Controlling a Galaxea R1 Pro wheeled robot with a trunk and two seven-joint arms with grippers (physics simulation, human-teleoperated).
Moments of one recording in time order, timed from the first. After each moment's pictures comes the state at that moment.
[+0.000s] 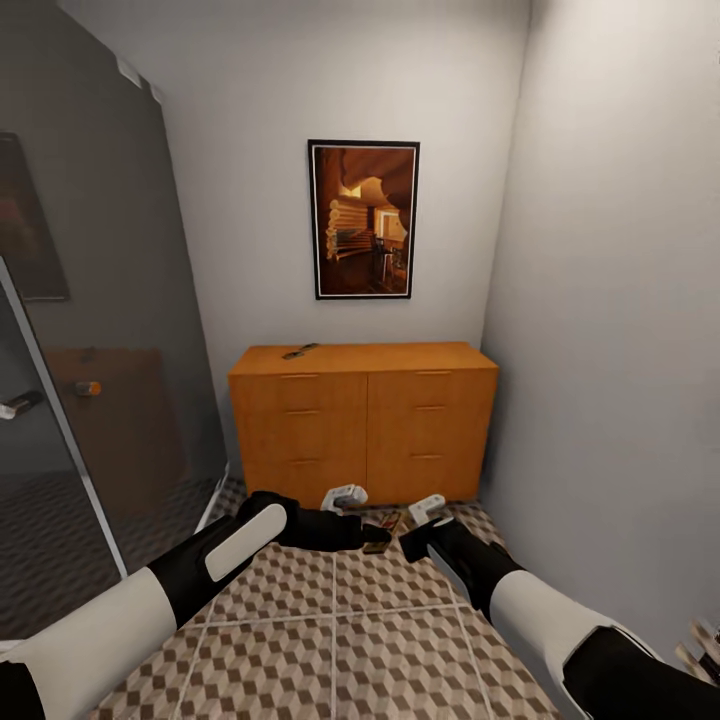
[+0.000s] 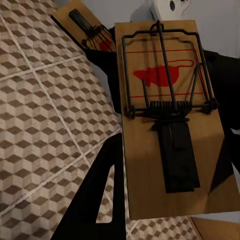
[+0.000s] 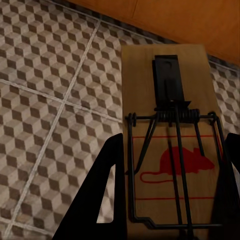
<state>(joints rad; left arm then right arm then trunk) -0.82 0.16 -0.91 -1.00 1.32 0.73 -0.03 -0.85 0.08 0.58 -0.34 -0.22 0.39 0.00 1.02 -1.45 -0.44</state>
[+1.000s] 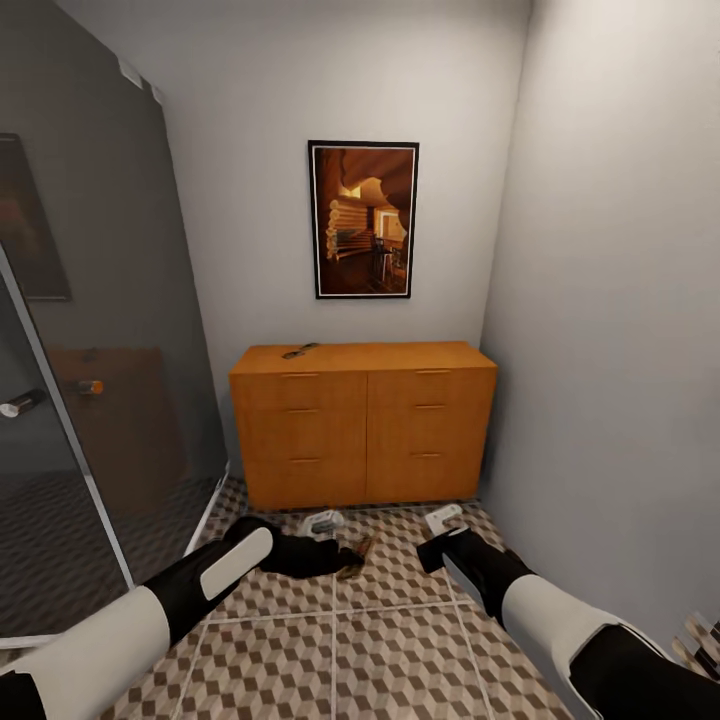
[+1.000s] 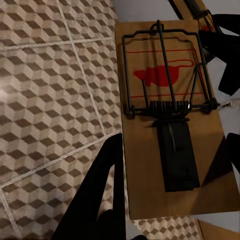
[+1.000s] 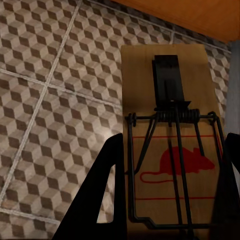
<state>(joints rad) -0.77 0.16 -0.92 -0.82 1.31 0.70 -0.03 -0.85 0.05 0.58 -0.26 -0.23 0.36 0.00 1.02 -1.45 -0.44</state>
